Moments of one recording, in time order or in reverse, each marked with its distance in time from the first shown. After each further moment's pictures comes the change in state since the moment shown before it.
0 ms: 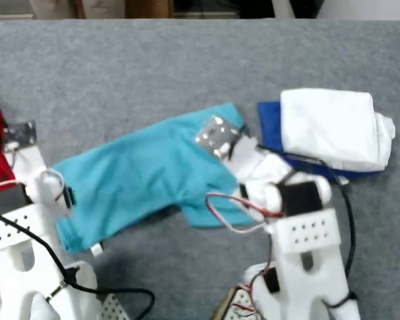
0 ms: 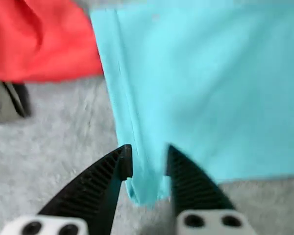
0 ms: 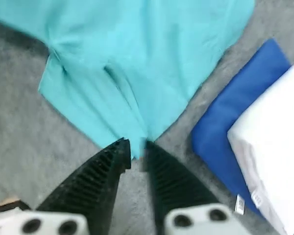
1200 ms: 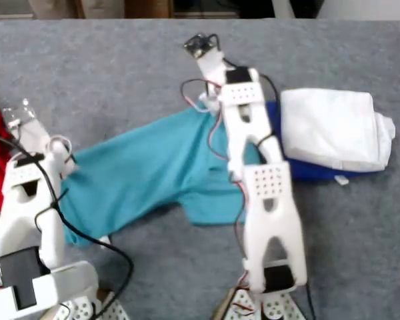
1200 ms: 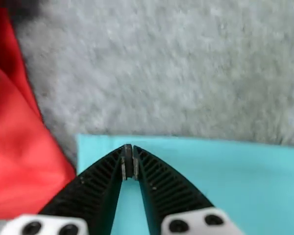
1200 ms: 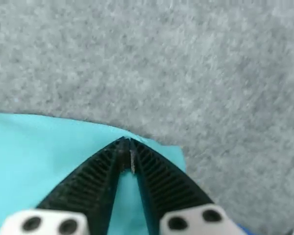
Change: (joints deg) left arm 2.5 38.0 -3.1 -46.3 14.9; right arm 2.7 114.3 -104.4 -9.9 -10.3
